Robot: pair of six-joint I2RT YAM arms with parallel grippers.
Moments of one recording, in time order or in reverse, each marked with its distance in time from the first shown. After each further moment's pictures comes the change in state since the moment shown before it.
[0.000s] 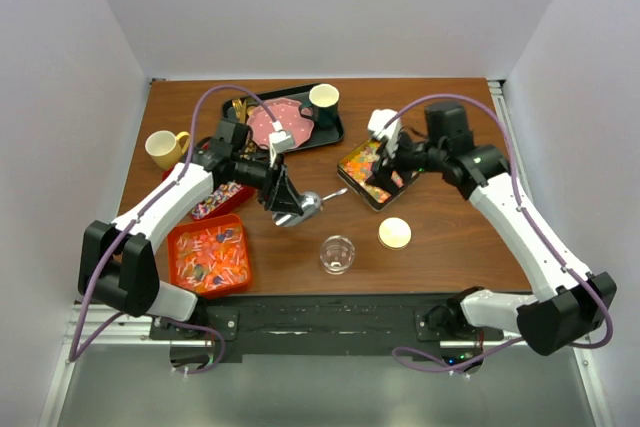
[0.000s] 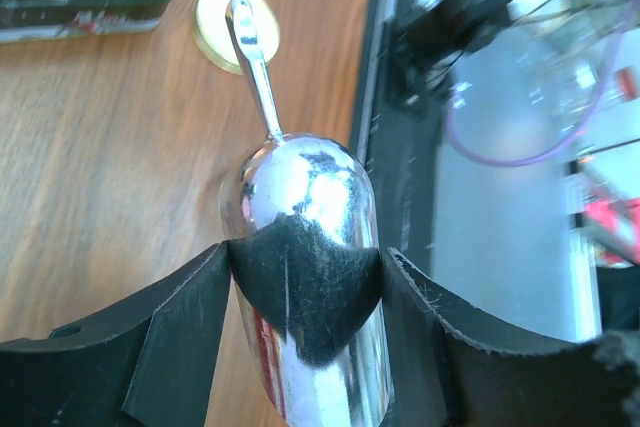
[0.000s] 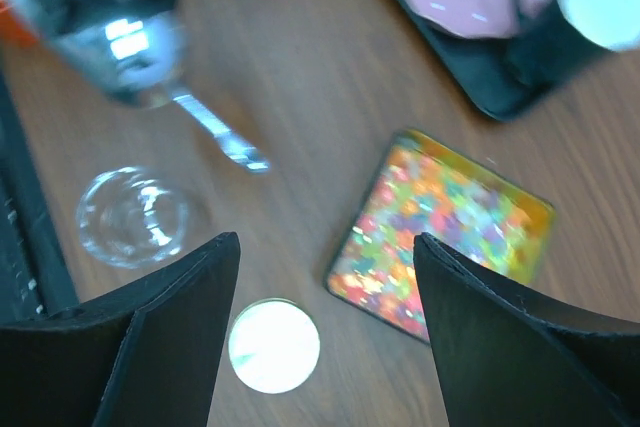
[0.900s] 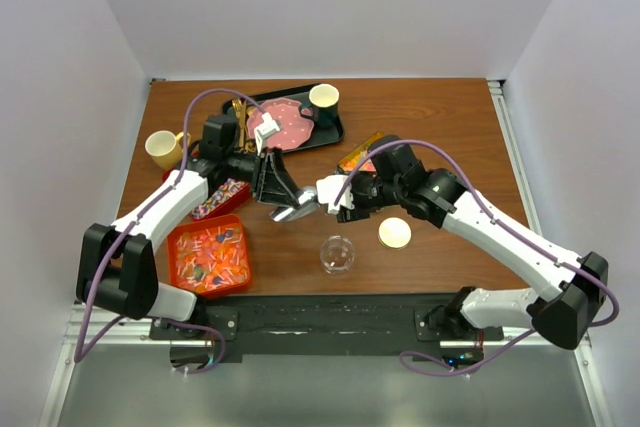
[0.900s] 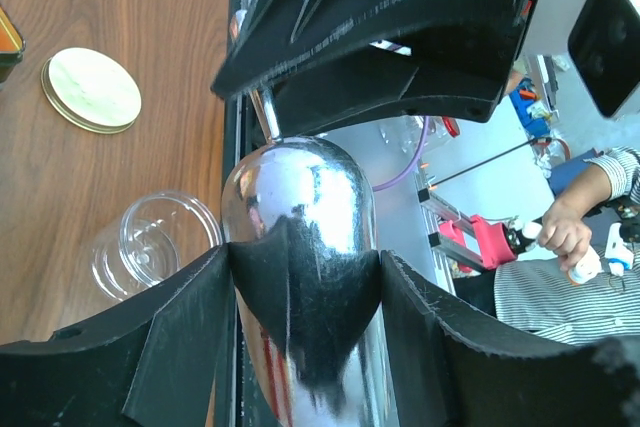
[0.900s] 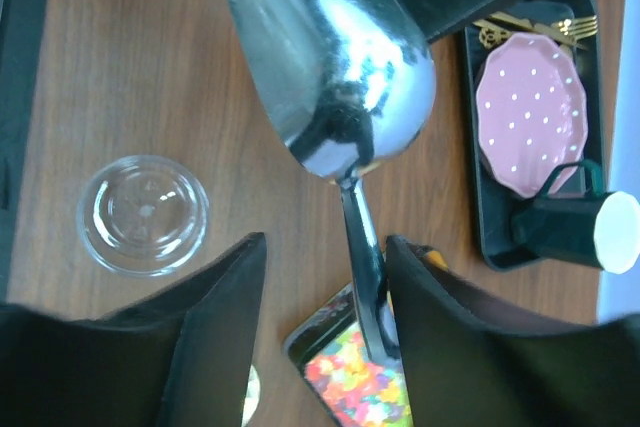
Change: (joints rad) left arm 0.069 -0.021 -0.101 0.403 0.361 -0.451; right arm 0.401 0.005 -0.103 0.082 0.180 -0.331
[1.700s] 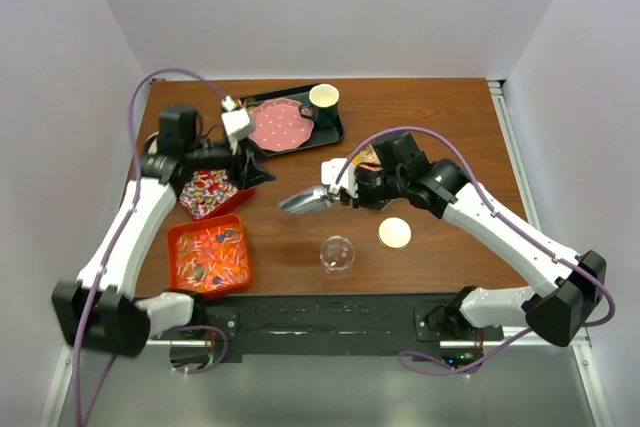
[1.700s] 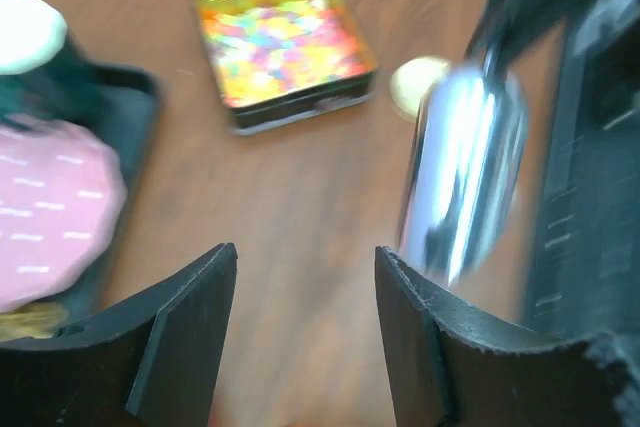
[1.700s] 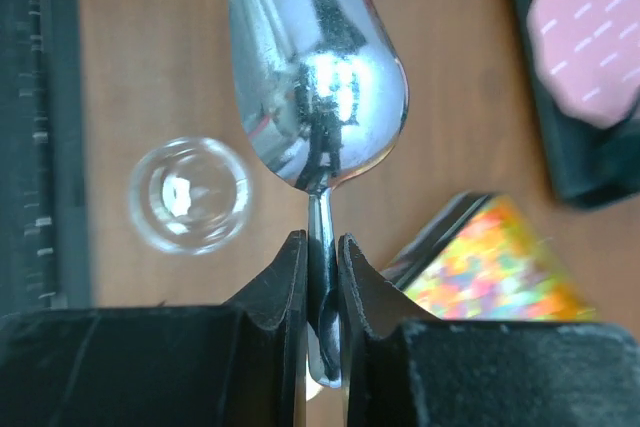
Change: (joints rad) left arm 0.132 -0.206 0.148 -0.353 -0.465 0.630; right arm -0.063 0.031 0.057 -0.099 -0.007 0.152
